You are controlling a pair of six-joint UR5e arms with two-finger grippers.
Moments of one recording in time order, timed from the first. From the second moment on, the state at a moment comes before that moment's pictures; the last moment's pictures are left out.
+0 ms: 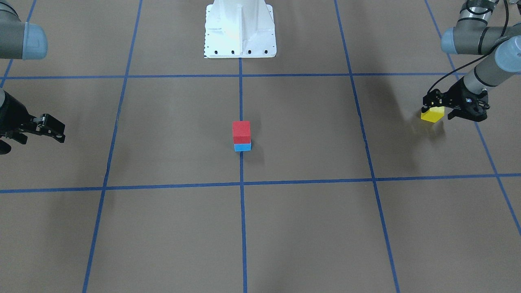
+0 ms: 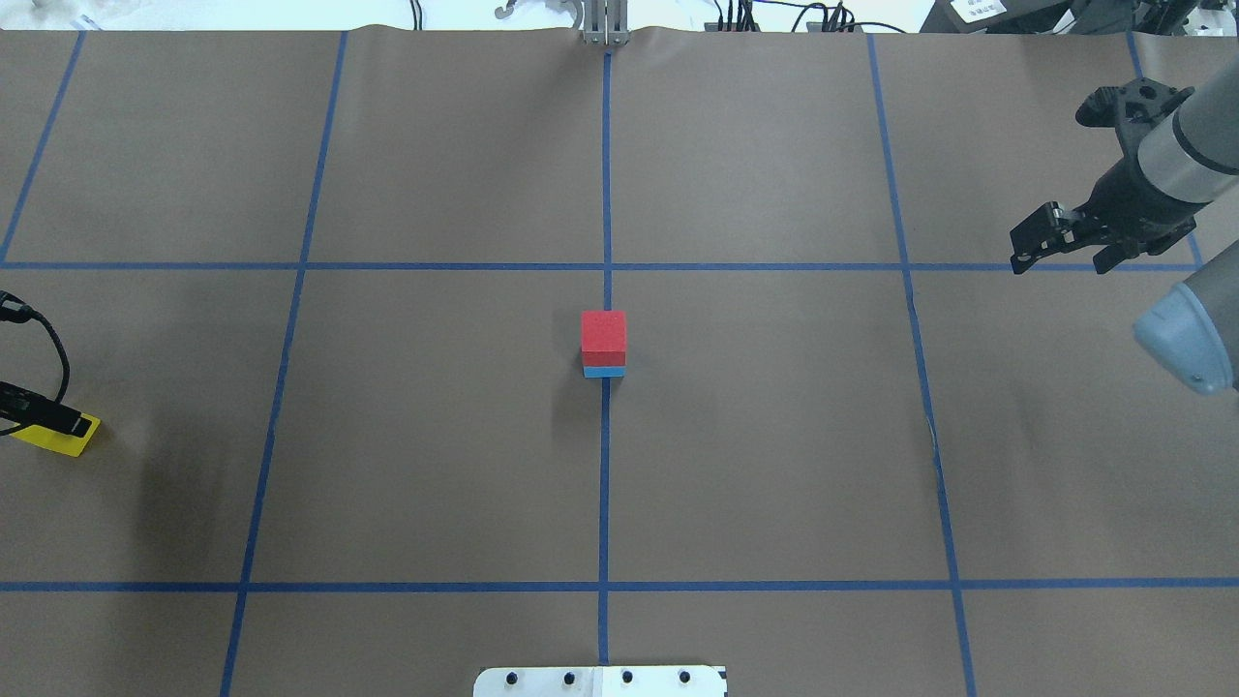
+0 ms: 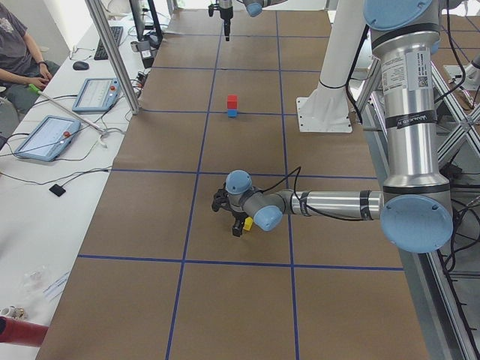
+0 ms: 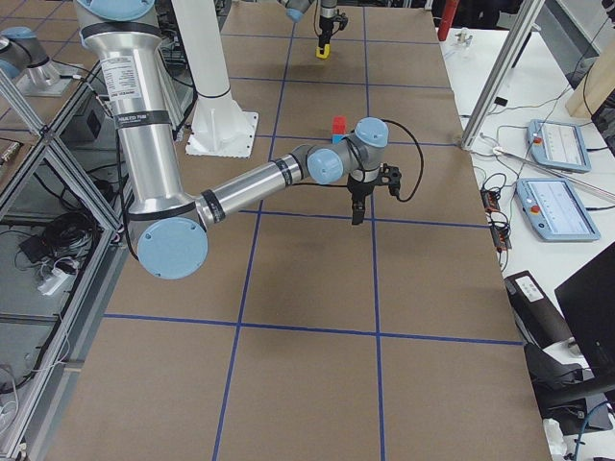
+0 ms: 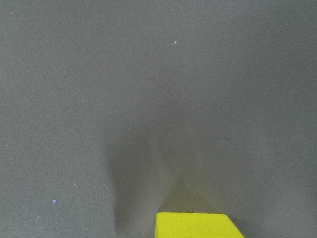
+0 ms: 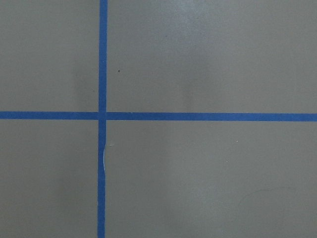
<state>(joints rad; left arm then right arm) -0.95 -1.41 -1.59 -2.27 -2.24 -0.53 1.07 -1.39 1.82 -1.57 2.24 0.64</state>
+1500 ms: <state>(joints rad) -0.81 -2.07 -1.83 -1.50 -2.23 -0.89 1.07 -1.39 1.82 -1.57 2.23 0.64</state>
